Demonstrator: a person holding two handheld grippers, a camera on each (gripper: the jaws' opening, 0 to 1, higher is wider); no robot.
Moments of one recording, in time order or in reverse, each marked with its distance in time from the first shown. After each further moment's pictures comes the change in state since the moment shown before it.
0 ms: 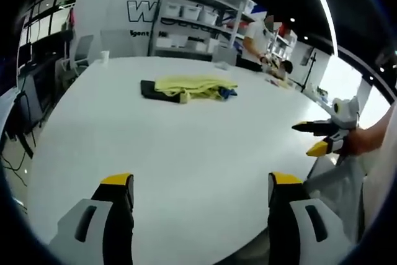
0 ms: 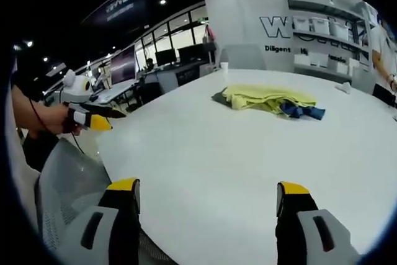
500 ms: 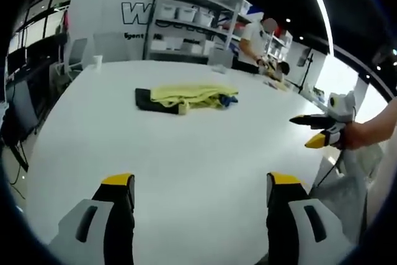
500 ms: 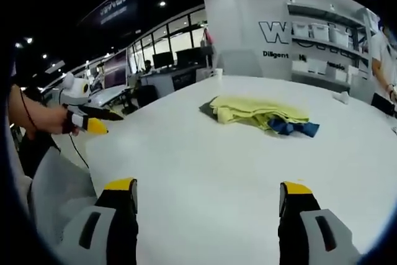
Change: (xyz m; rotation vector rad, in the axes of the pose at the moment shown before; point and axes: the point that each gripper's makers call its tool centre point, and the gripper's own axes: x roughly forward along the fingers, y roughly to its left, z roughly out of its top) left arm 0.038 0.011 0.036 0.020 -0.011 -0.032; right arm 0.019 -0.050 0.042 -0.030 -0.027 -0.026
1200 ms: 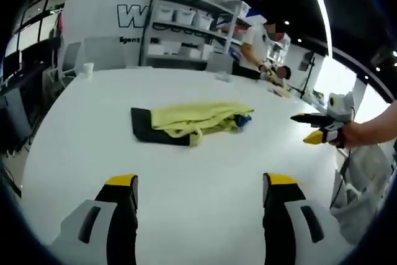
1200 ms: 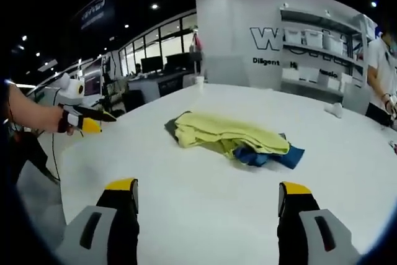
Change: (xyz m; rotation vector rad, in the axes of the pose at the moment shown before) left arm 0.098 0.045 0.078 0.013 -0.028 -0.027; right arm 0.062 -0.104 0.059 -0.027 -0.042 -0.074
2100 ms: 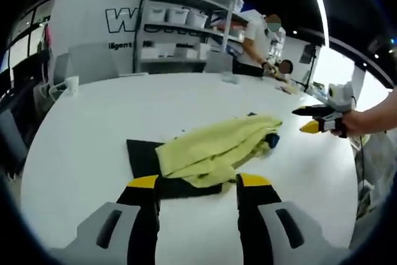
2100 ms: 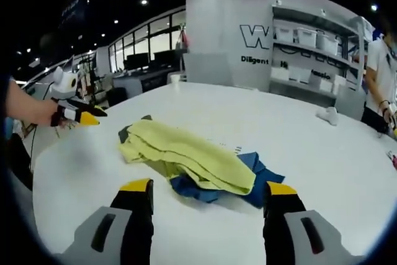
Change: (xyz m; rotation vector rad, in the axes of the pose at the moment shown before) left arm 0.117 0.049 0.060 0.093 0.009 -0.004; right arm 0.088 -0.107 0.026 -0.015 0.020 -0.087
